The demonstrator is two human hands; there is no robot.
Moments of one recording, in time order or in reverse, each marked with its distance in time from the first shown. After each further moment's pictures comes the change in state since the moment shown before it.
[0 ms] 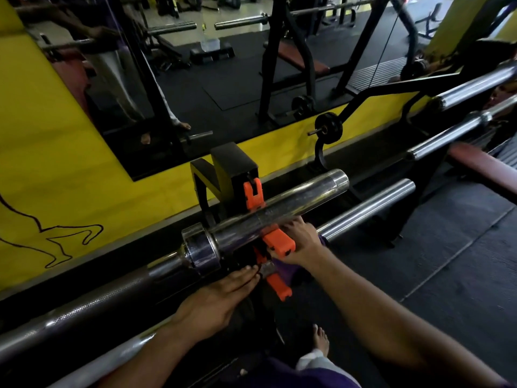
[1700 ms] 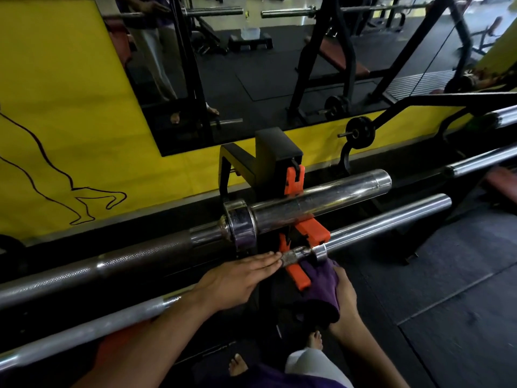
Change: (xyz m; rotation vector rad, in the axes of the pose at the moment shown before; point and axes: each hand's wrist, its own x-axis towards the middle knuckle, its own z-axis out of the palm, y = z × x) left_hand 0.004 0.001 0.003 -0.032 0.040 0.006; right_hand 0.060 -0.089 0.156 0.850 0.750 0.406
